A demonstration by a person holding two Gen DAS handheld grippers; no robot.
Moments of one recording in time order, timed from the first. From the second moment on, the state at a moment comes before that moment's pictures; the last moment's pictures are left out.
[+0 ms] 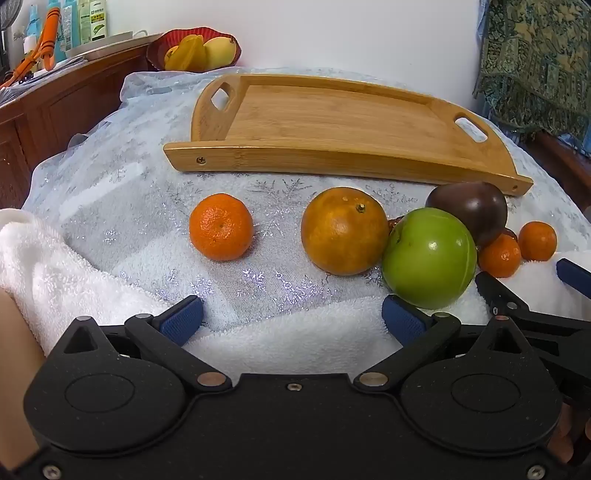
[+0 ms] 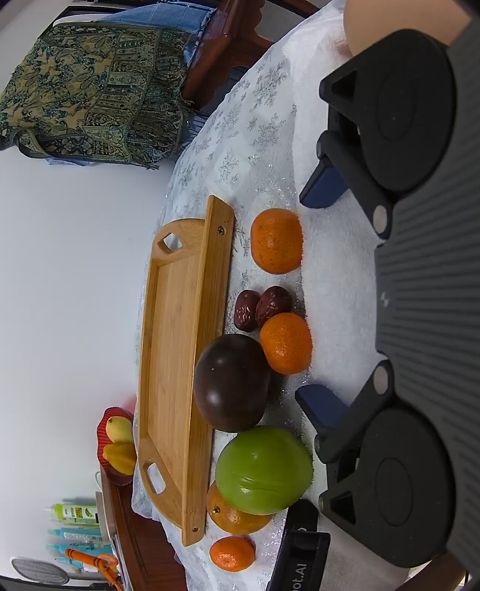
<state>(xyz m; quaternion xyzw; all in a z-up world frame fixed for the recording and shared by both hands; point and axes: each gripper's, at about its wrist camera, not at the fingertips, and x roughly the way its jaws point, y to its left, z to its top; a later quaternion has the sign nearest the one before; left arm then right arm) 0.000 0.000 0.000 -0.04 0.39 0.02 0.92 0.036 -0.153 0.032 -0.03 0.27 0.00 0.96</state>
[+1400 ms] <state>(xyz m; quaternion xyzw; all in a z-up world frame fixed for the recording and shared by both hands) -0.001 -0.003 0.004 -0.03 0.39 0.02 0.92 0.035 -0.153 0.031 -0.03 0.27 0.00 0.96</state>
